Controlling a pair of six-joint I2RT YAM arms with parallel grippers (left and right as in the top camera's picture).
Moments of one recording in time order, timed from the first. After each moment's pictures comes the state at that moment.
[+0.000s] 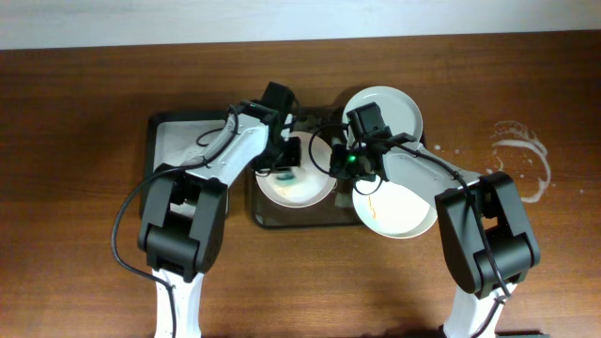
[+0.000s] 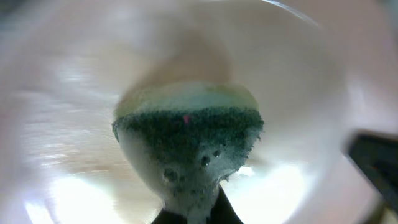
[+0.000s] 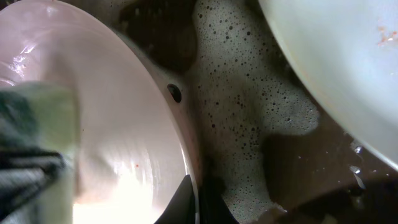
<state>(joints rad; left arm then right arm) -0.41 2.19 1.64 -0.86 0.21 -0.35 0.34 1.98 1.21 -0.38 -0.28 0.50</state>
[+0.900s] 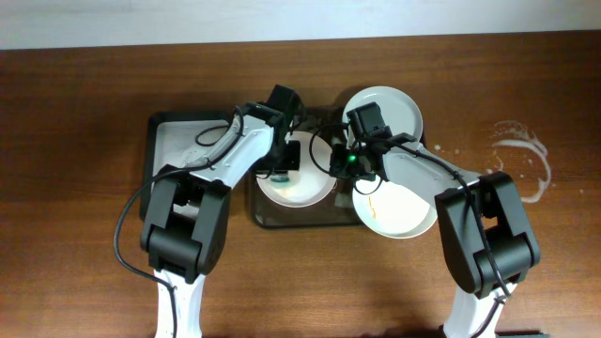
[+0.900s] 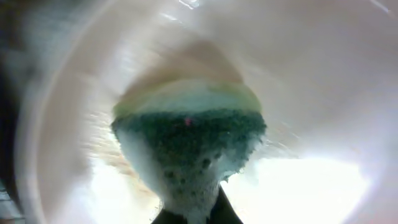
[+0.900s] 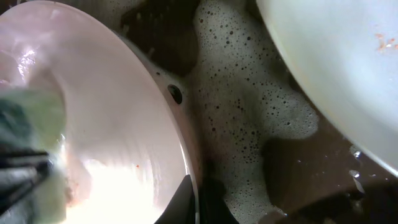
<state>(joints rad) -0.43 2.19 1.64 -0.90 0.10 -0.34 0.34 1.98 1.21 -0.37 -0.28 0.50</state>
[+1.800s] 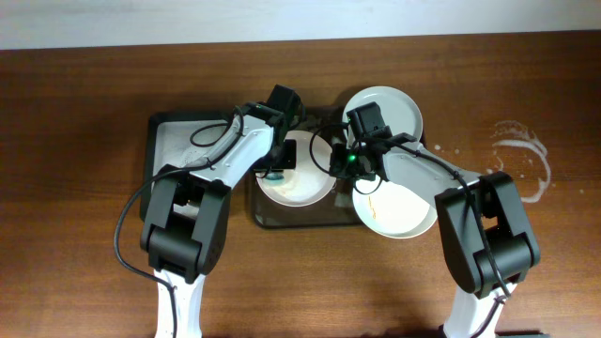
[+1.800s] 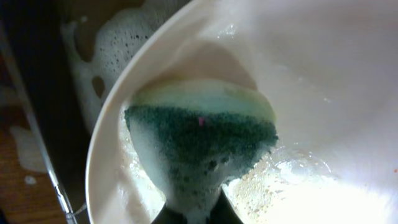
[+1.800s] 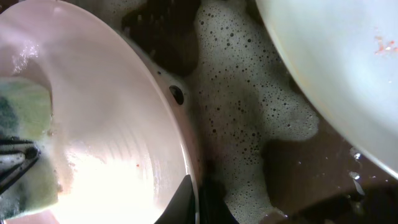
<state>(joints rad) -0.42 2.19 1.64 -0.91 -0.03 -0.36 0.34 1.98 1.21 -0.37 -0.28 0.50</state>
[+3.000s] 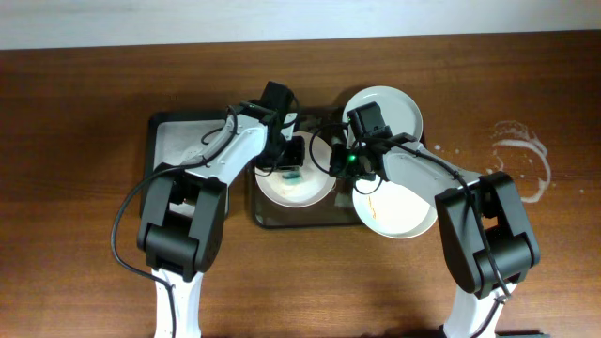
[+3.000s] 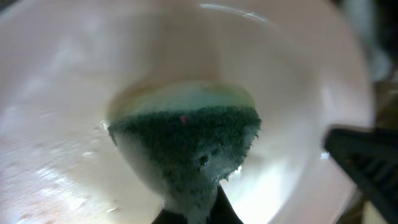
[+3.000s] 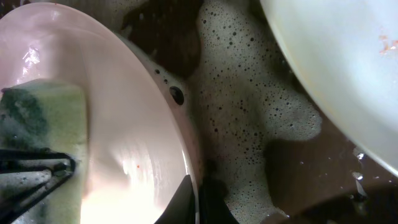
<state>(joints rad) -0.40 2.19 1.63 -0.81 0.29 -0.30 0.34 1.98 1.21 -0.37 -0.29 0.50</state>
